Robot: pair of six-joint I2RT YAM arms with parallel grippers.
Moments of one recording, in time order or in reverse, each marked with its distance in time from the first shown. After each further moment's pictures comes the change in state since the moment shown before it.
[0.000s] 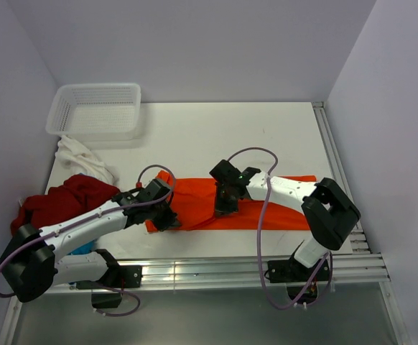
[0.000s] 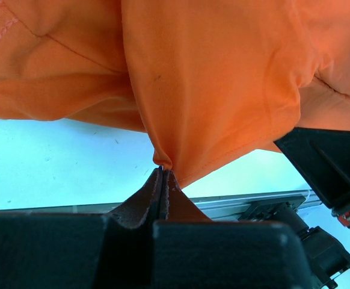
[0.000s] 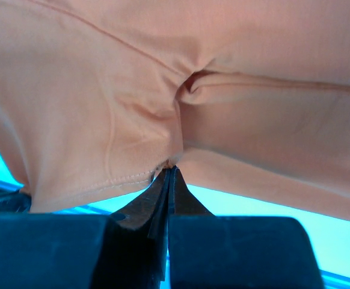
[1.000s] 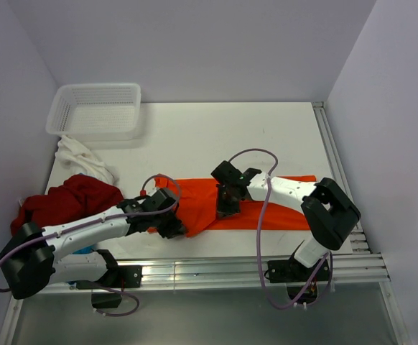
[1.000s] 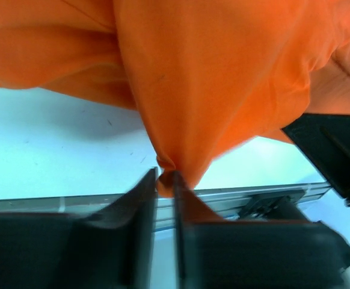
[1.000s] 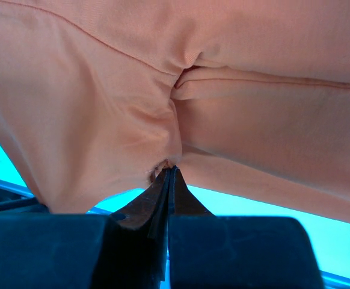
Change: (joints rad) left arm -0.104 -0.007 -0.045 0.045 -0.025 -0.108; right arm -0.006 -0.010 -0.024 -0.001 -0.016 -0.029
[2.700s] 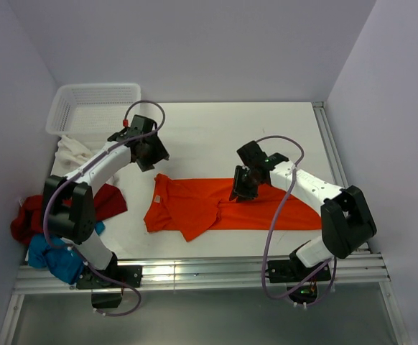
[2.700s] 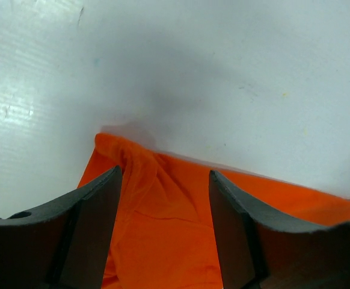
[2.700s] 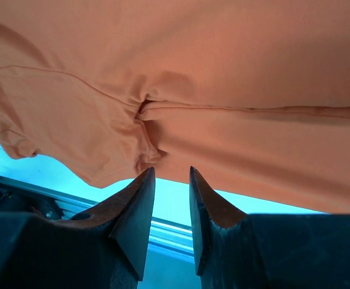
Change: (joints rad) left arm 0.559 0.481 0.620 -0.071 -0.063 0.626; right arm -0.256 -0.121 0.044 -0.114 -0.060 -0.129
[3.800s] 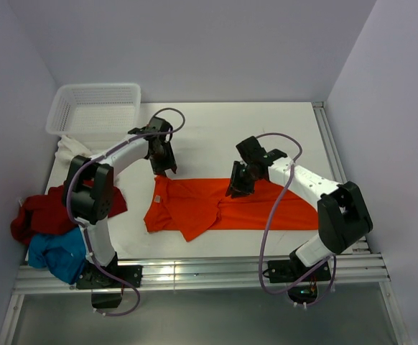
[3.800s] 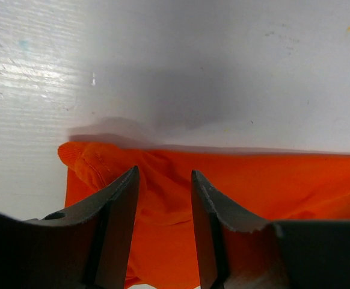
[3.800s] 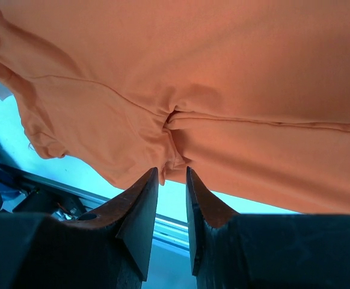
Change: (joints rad) left arm -0.050 0.245 0.155 -0.109 0.092 0.185; right arm -0.013 0.047 0.050 0.026 -0.063 0.027
